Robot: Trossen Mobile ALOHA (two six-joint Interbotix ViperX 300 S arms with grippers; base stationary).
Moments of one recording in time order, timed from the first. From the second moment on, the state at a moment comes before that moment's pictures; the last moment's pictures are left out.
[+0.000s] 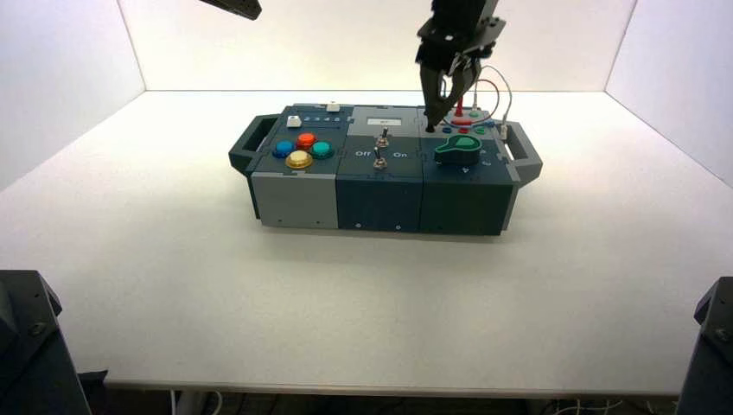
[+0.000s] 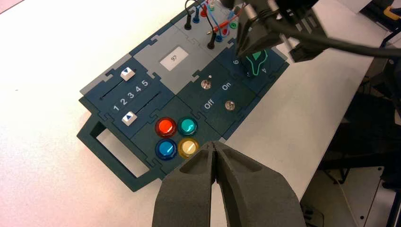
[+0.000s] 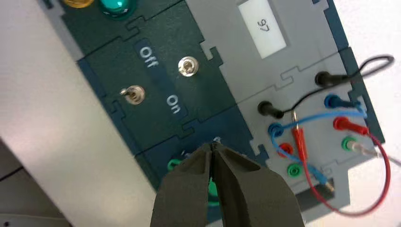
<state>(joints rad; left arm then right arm) -0.23 -0.45 0.84 -0.81 0.81 1.10 0.53 0.07 0.53 0.12 0.76 -0.54</state>
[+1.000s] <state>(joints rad) -0.23 -0.42 0.84 -0.81 0.79 1.10 0.52 -0.18 0.71 0.15 0.75 -0.50</state>
